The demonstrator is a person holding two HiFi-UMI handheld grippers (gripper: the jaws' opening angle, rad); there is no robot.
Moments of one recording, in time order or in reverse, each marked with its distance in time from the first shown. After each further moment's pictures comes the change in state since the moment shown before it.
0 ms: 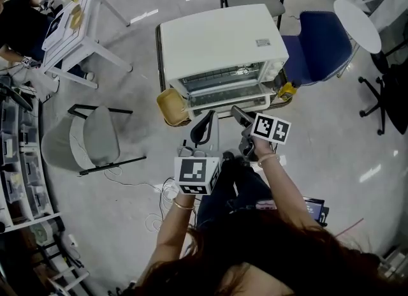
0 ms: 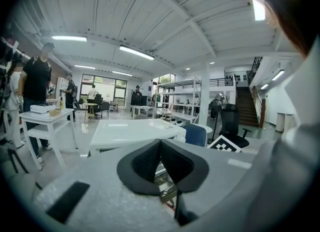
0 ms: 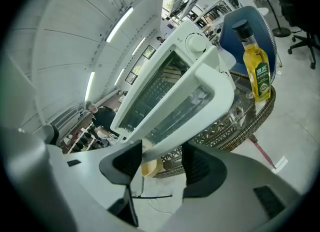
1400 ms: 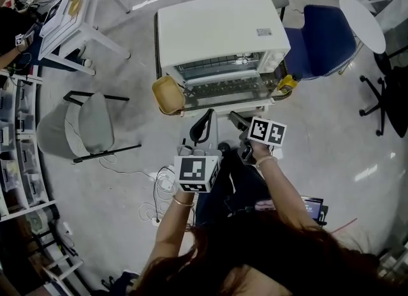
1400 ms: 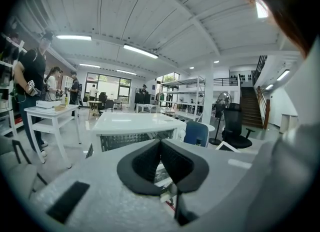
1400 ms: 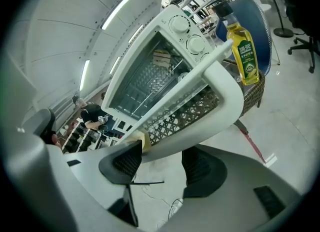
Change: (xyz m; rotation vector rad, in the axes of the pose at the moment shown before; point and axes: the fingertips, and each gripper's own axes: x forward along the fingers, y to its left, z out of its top) left arm -0.004 -0.009 -0.035 -0.029 0.010 0.043; right arm -0.005 -0.040 -0.054 -0.021 0.127 -0.061
